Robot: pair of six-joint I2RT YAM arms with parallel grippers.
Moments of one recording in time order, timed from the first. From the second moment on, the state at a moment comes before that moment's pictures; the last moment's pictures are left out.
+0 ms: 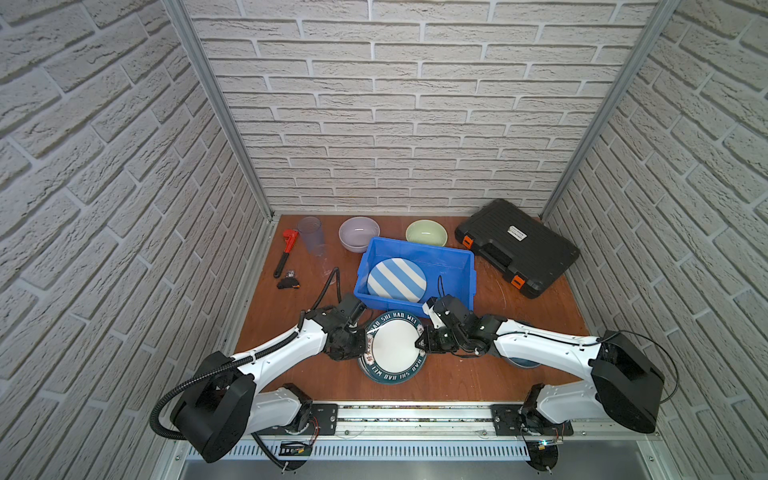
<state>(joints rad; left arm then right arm) -0.62 1.22 0.62 -0.73 0.18 -0.69 0.82 1.38 0.71 -0.30 -0.28 0.86</state>
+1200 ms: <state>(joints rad) -0.35 1.24 1.05 -0.96 0.07 -0.48 0.75 1.22 0.92 -0.50 -0.33 0.72</state>
